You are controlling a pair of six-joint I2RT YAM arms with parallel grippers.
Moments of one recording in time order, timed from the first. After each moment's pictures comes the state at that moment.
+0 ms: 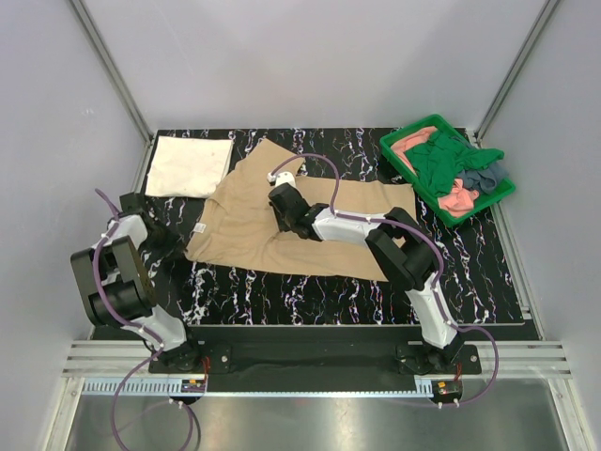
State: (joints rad) left arm 0.39 1.60 0.90 -0.54 0.18 -0.50; right arm 0.85 2.17 1.52 -0.07 0.31 0.32
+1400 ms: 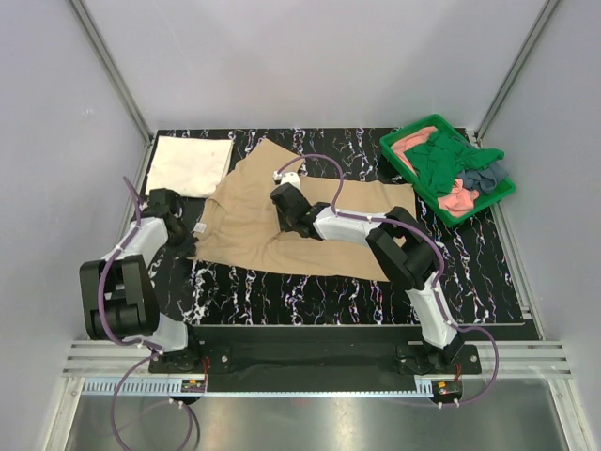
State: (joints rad) left arm 0.16 1.45 0.84 -0.60 -0.02 -0.52; right arm 0.84 2.17 1.53 -0.11 0.30 0.42
